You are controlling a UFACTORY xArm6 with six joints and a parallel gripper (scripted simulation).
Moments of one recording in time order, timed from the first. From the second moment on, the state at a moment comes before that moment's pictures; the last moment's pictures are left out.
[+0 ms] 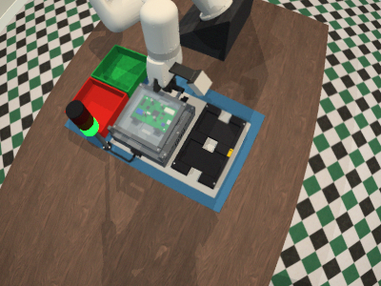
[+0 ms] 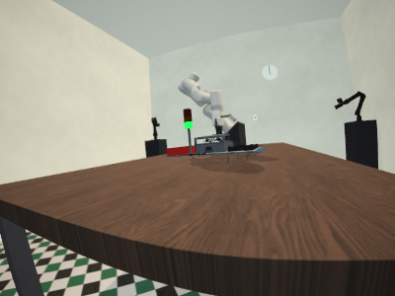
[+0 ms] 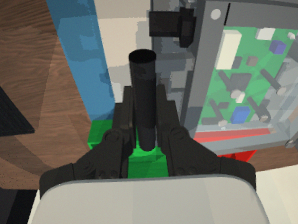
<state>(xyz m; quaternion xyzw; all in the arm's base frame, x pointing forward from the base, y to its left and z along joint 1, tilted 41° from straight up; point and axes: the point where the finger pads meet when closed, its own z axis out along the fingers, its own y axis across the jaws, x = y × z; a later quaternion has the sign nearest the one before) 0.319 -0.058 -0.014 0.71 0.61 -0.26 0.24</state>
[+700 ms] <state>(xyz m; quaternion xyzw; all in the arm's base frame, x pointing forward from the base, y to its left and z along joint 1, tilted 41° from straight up) 0.323 -0.045 0.002 0.71 0.61 -0.26 0.24</state>
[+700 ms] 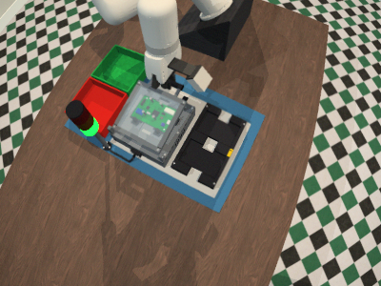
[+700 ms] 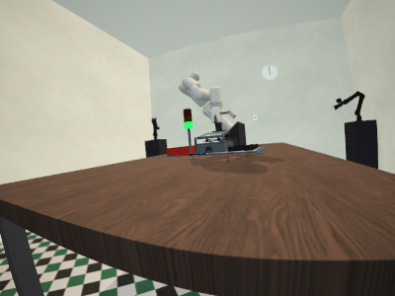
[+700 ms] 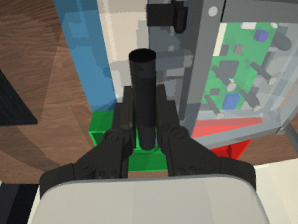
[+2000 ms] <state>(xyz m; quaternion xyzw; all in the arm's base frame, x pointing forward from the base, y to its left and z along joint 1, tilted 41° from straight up) 0.388 0.014 0.081 0.71 0.61 -0.26 0.24</state>
